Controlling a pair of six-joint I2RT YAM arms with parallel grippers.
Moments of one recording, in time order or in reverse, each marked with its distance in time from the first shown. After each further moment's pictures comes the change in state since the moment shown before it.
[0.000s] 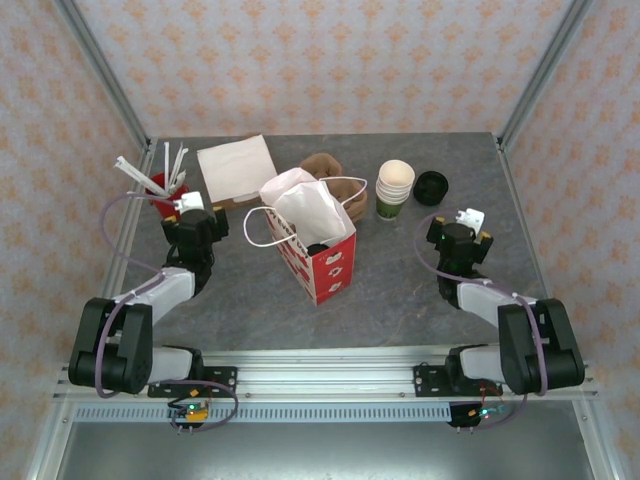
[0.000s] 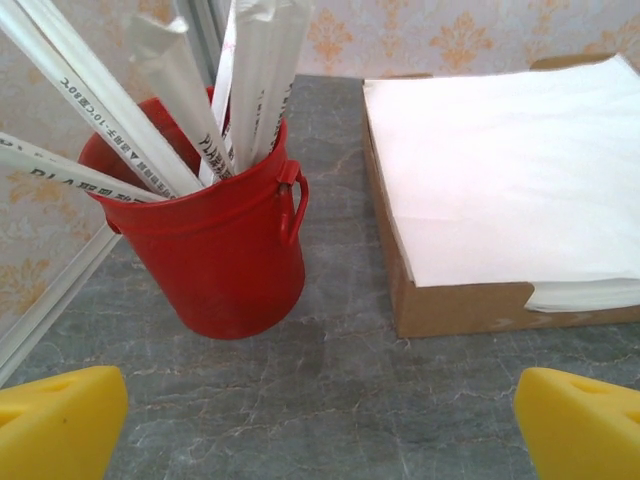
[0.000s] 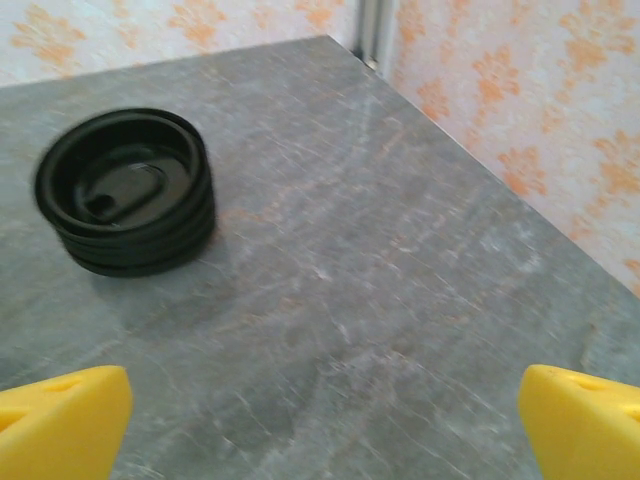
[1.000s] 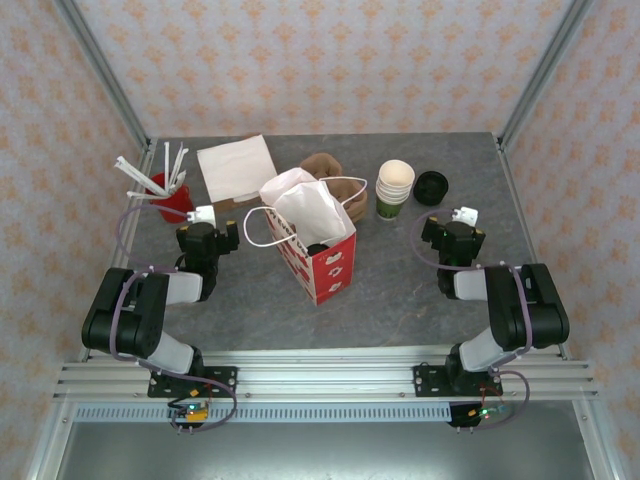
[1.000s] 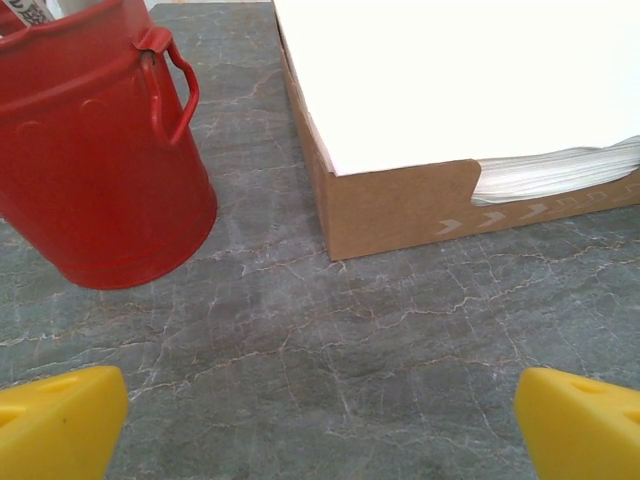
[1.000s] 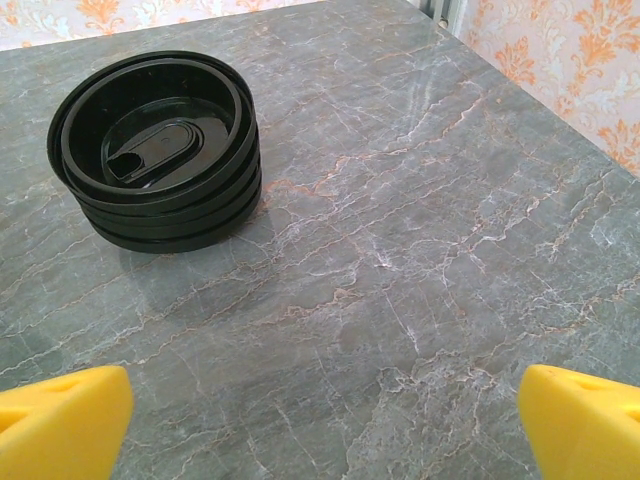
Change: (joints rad) left arm 0.005 0.194 -0.069 0.221 0.148 0.036; right arm -0.069 0.230 0.017 0.195 -0.167 -0.021
